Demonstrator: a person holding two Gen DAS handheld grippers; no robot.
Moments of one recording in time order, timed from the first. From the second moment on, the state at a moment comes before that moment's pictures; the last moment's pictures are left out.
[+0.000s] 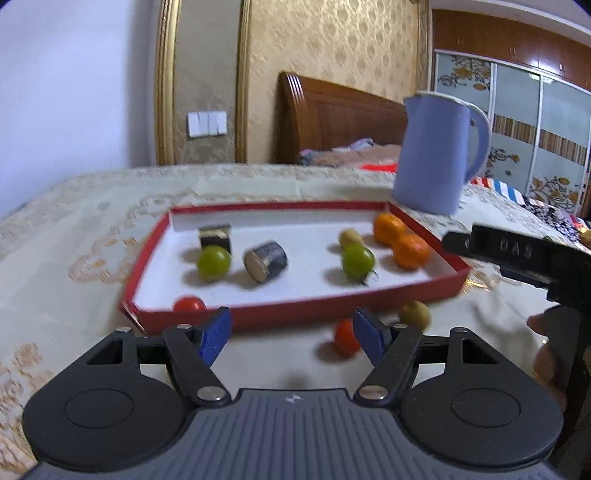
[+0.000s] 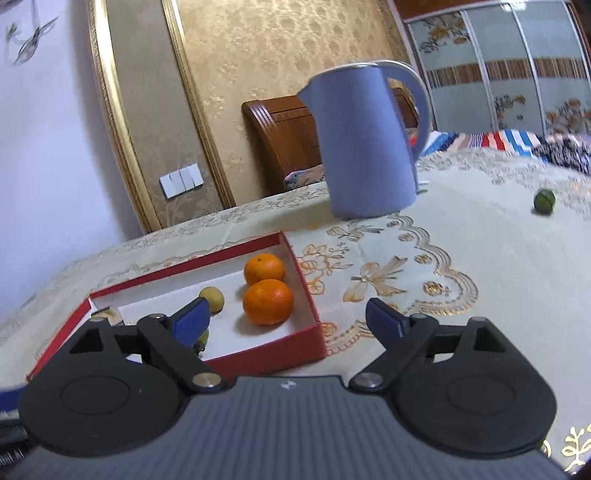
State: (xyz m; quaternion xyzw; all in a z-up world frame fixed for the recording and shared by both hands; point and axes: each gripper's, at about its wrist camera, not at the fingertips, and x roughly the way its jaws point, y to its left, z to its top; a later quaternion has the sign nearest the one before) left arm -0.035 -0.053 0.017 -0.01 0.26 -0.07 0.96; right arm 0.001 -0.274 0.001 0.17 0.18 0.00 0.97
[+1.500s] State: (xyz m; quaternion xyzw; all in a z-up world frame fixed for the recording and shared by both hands) left arm -0.008 -0.076 -0.002 0.00 0.30 -0.09 0.95; right arm 0.004 -0.280 -0.005 0.18 0.21 -0.01 0.96
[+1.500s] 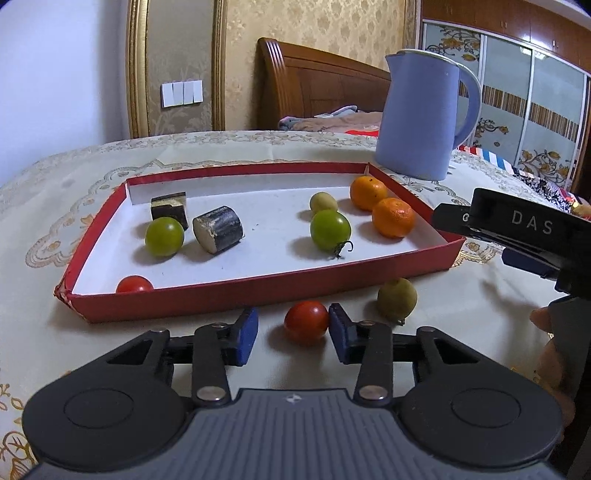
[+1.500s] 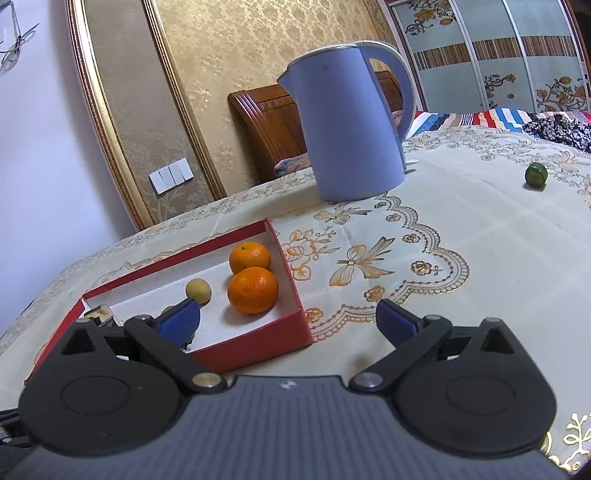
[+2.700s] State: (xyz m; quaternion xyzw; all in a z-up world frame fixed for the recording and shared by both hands) left arm -0.027 -0.024 0.003 -0.01 0.28 -0.08 0.96; right arm 0.009 -0.283 -0.009 0.20 0.23 -0.02 0.95
